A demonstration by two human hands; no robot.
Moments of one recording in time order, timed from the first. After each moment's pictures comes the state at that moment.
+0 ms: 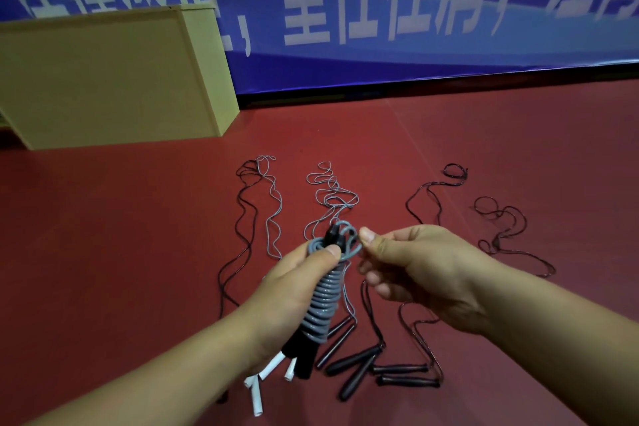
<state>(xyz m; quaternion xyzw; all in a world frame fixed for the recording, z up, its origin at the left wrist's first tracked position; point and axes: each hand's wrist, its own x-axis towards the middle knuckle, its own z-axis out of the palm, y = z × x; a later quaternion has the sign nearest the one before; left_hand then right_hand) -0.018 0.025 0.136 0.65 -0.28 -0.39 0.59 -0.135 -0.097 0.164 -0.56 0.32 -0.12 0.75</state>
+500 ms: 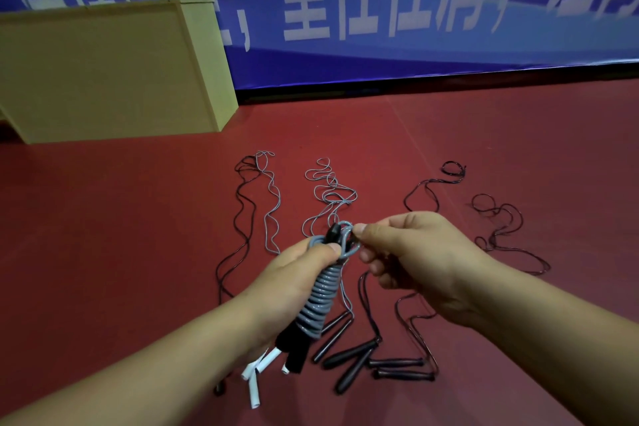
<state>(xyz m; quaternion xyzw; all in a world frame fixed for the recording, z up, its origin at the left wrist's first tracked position) -0.018 0.018 0.137 0.66 -0.27 -0.40 0.58 -0.133 -0.092 0.168 -0.63 0.32 -0.17 0.69</state>
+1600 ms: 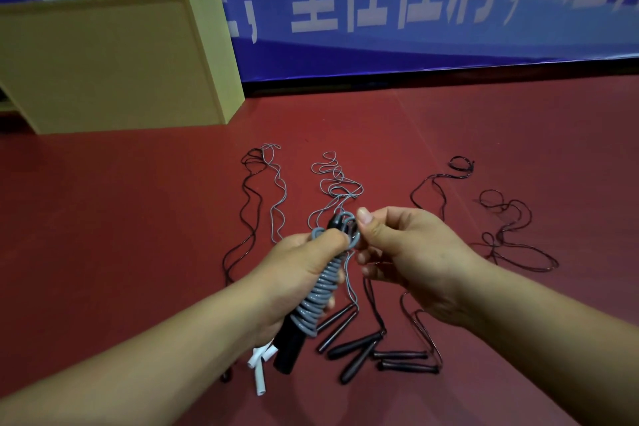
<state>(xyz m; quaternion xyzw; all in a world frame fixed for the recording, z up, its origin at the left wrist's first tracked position) -0.013 0.022 0.141 0.65 -0.25 -0.45 0.55 -0.124 -0.084 0.153 -0.58 0.26 -0.19 0.75</state>
